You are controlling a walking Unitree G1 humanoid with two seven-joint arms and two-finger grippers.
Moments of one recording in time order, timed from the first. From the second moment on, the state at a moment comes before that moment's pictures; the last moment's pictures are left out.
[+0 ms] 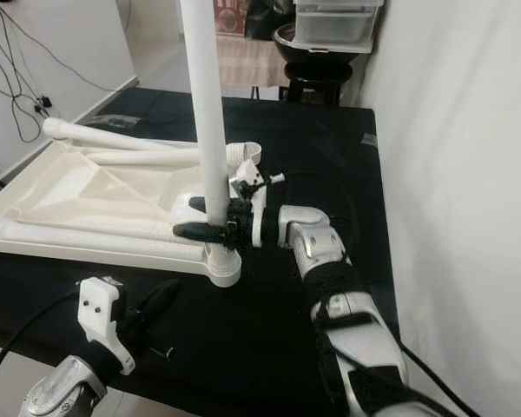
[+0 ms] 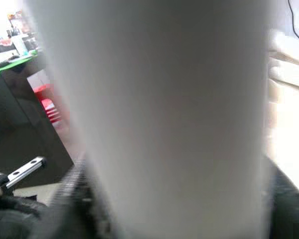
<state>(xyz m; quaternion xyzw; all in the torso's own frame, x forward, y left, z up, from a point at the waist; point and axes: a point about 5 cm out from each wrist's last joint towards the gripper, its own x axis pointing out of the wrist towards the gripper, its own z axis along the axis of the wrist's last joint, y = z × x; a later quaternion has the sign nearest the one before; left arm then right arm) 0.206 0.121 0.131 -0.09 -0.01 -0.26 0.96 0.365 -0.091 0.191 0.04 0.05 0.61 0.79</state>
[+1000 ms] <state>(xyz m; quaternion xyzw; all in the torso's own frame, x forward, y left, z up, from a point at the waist) 0.204 0.128 0.130 -0.09 0.00 -0.25 0.96 0.327 -0.087 0.138 -0.02 0.09 0.34 0.94</state>
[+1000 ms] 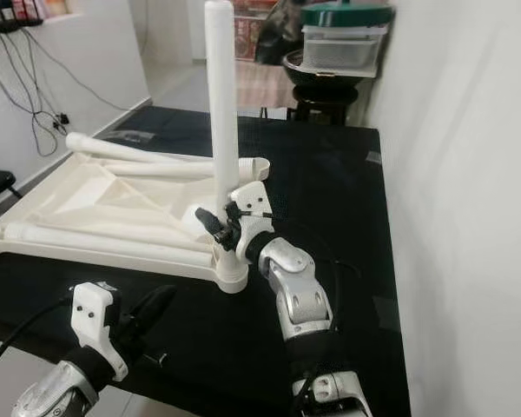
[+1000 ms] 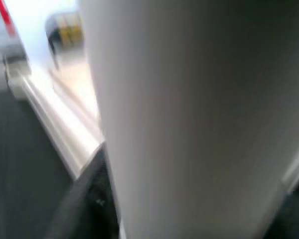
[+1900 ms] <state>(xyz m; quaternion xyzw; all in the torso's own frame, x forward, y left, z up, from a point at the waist) 0.210 0.122 0.130 -0.10 0.00 -0.26 0.96 0.363 -0.096 0.206 0.03 -0.01 0.63 0.78</state>
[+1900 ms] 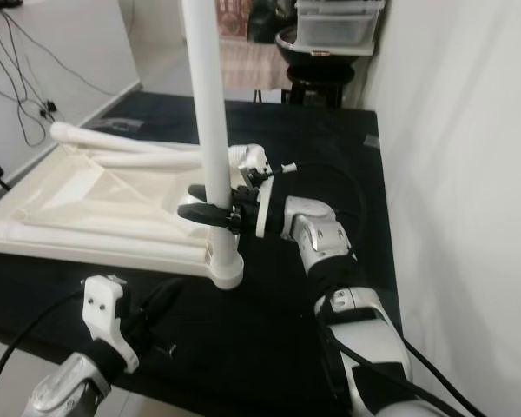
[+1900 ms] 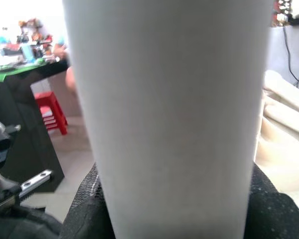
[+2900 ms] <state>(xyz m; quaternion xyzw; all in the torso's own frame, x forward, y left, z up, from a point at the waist) 0.209 0.126 0.129 -0.10 0.00 -0.26 0.96 0.327 -0.079 0.151 0.02 0.06 0.42 0.90</state>
